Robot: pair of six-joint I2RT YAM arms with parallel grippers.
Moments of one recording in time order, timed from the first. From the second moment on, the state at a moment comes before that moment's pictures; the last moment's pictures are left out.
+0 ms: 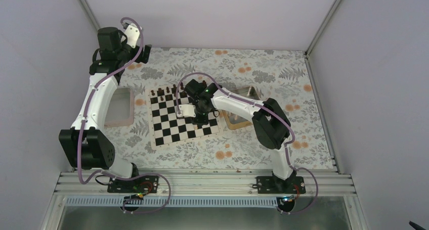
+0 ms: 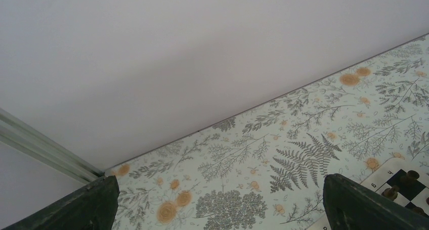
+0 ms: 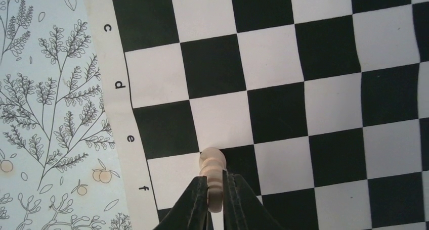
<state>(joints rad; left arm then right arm) 0.02 1.50 1.47 -0.36 0.20 0.33 0.88 2.05 1.63 -0.88 -0.23 -0.75</state>
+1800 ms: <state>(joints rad) 0.02 1.50 1.47 -0.36 0.21 0.33 0.93 2.10 1.63 -0.92 -0.21 -0.73</state>
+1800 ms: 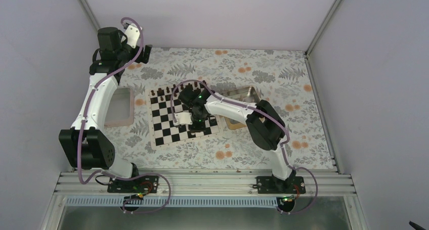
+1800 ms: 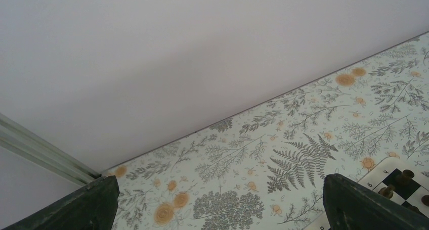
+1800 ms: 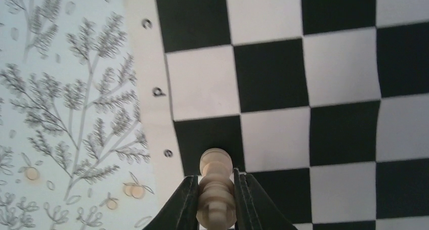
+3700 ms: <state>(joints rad) 0.02 1.51 1.47 -0.38 0.22 0.33 0.97 2.09 1.60 -0.89 -0.21 -0.72</state>
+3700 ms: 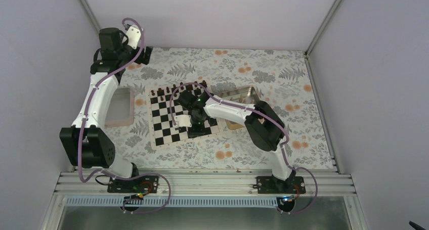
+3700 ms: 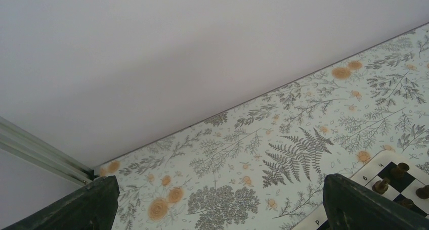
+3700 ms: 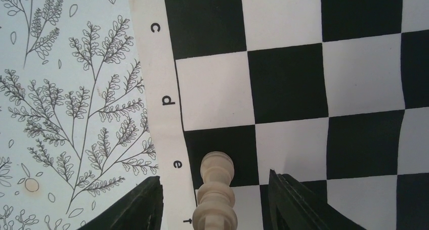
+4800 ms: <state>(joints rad) 0.02 1.51 1.47 -0.38 0.22 0.33 0.36 1.97 1.64 -0.91 -0.11 -0.74</state>
